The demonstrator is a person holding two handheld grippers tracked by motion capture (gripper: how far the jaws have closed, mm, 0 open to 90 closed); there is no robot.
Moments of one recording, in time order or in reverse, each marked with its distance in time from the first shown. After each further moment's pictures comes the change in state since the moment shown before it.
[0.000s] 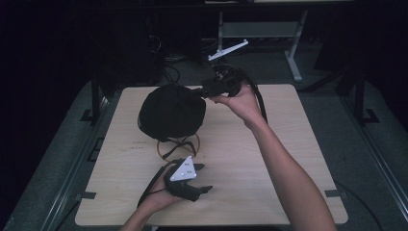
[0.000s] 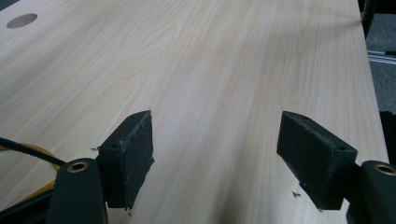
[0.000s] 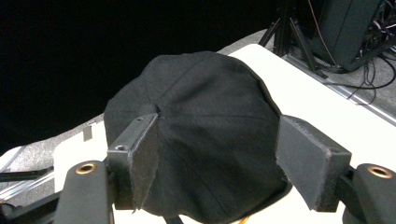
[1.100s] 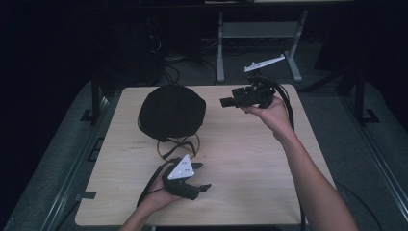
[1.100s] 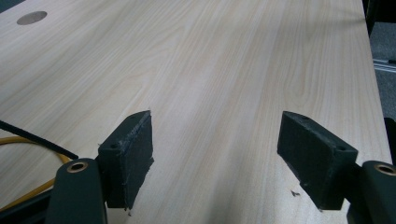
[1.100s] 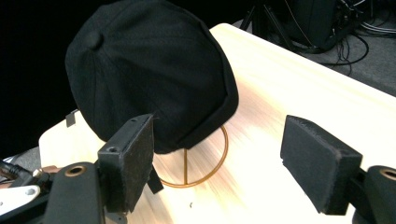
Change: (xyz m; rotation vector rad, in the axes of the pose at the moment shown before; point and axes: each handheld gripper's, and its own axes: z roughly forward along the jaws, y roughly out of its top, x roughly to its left) left arm 0.004 -0.002 -0.003 -0.006 0.016 -0.012; right arm -0.038 -0.062 -0.049 -0.008 -0.054 0.101
